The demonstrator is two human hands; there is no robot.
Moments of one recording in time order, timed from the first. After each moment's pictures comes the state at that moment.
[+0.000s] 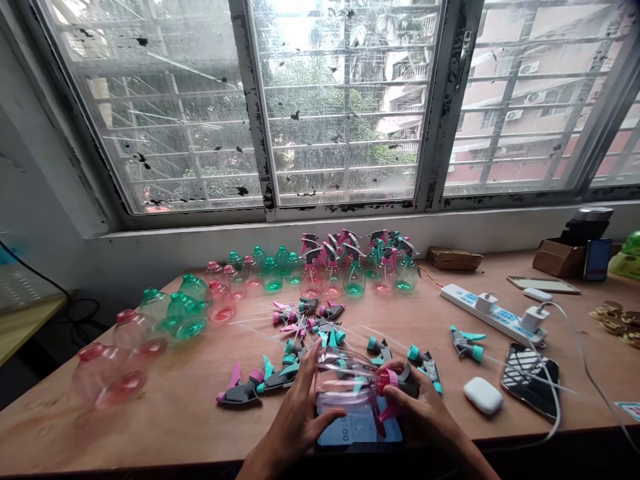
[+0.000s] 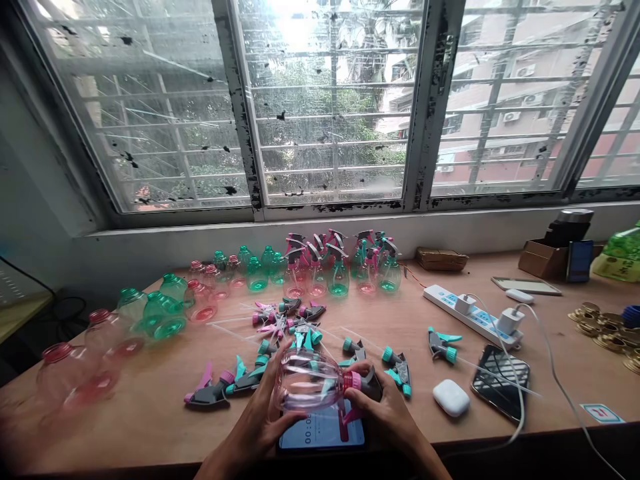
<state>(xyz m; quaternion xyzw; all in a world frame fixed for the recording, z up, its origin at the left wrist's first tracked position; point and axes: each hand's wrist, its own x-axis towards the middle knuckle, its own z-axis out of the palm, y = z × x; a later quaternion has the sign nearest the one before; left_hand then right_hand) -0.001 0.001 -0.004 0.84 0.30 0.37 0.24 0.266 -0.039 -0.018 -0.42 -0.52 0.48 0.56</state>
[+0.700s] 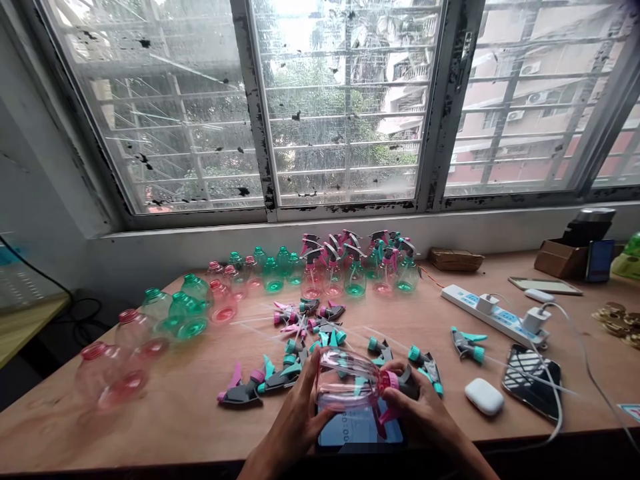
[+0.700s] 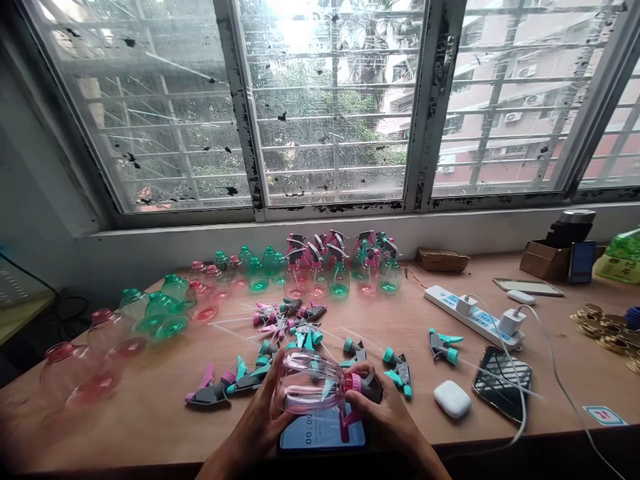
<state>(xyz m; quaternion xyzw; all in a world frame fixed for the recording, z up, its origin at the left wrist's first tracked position) -0.004 0.002 -0.014 0.84 0.33 0.37 0.23 0.265 -0.038 -0.025 -0.40 -0.51 0.50 0.58</state>
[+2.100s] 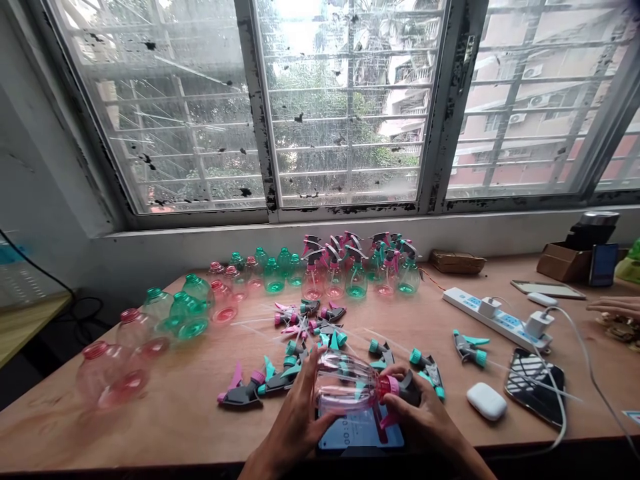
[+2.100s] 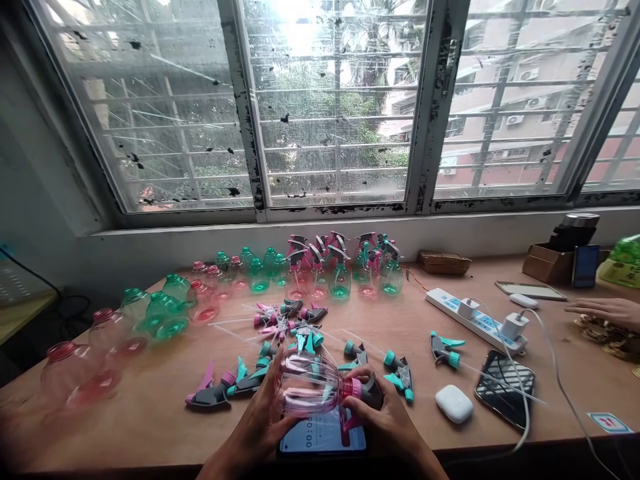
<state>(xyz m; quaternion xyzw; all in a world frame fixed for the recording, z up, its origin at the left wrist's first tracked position) -0.002 0.002 -0.013 0.83 0.33 0.38 0.23 0.261 -0.043 -0.013 -0.41 -0.52 0.49 0.56</state>
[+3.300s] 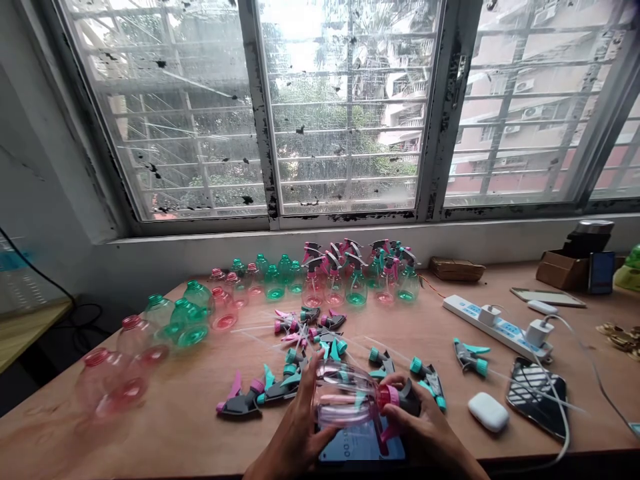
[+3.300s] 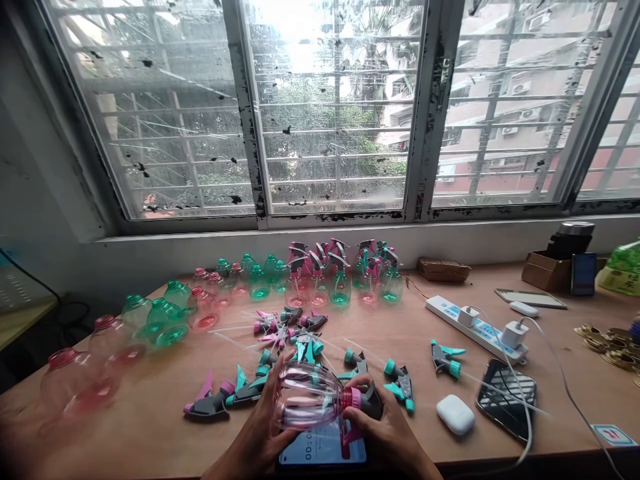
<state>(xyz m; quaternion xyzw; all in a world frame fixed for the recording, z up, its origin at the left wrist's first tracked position) -0.001 0.001 -0.009 0.83 0.31 0.38 0.26 0.260 -0.043 -0.018 -0.41 -0.52 0.49 0.56</state>
